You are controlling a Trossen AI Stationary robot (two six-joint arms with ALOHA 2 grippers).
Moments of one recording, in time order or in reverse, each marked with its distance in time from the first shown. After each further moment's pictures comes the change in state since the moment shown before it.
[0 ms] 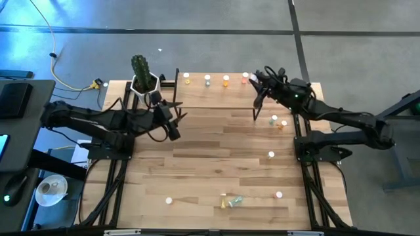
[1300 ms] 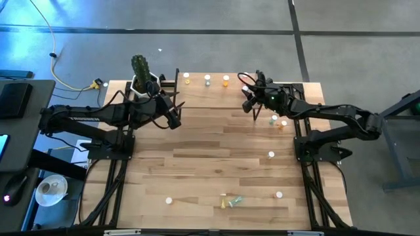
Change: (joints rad) left arm 0.178 -0.004 0.000 -0.043 0.061 0.067; right arm -0.031 0.245 -0.058 -0.022 0.048 0.139
